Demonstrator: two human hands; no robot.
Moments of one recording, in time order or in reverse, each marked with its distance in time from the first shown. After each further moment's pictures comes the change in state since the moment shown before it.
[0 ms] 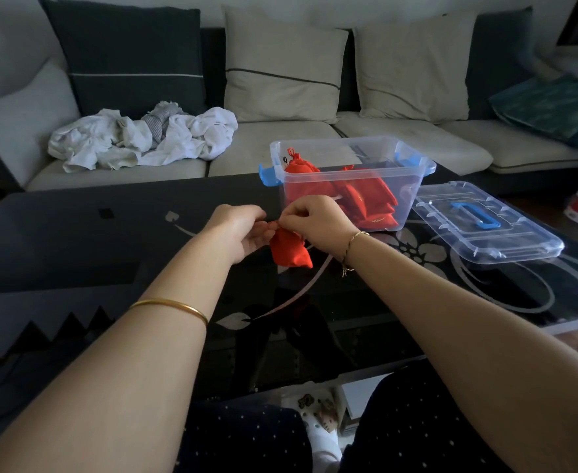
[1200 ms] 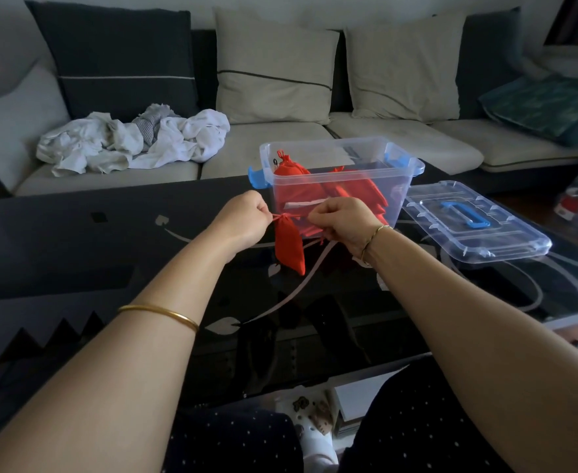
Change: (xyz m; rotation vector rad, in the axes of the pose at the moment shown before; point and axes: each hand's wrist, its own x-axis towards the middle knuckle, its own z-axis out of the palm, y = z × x) left_hand 0.003 0.000 0.010 0.899 -0.052 0.525; right_hand 0.000 0.035 -0.030 0.333 0.128 0.284
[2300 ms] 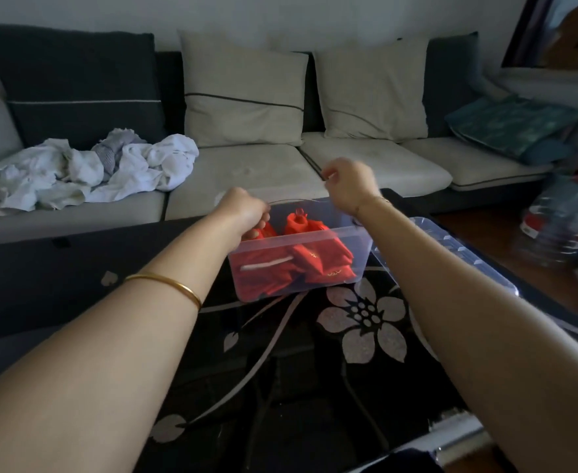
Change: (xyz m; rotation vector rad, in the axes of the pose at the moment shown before) left_hand 0.117 0.085 0.014 -0.421 -0.027 -0.191; right_hand 0.127 -0.048 -0.104 -0.634 0.337 -0.145
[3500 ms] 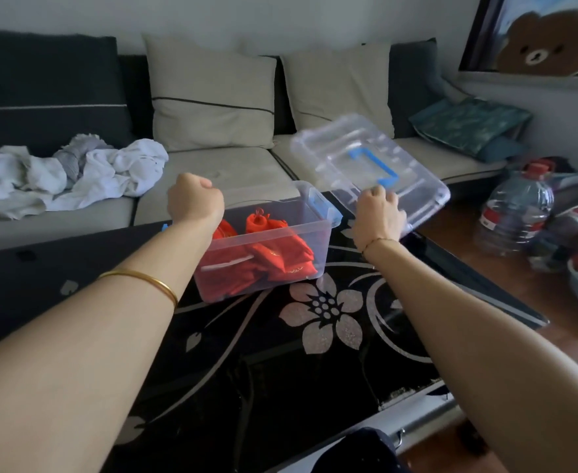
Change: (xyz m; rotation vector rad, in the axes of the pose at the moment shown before) left_hand -0.004 0.011 0.016 0.051 0.451 0.120; right_hand -0.057 0.083 -0.036 -0.455 0.189 0.189
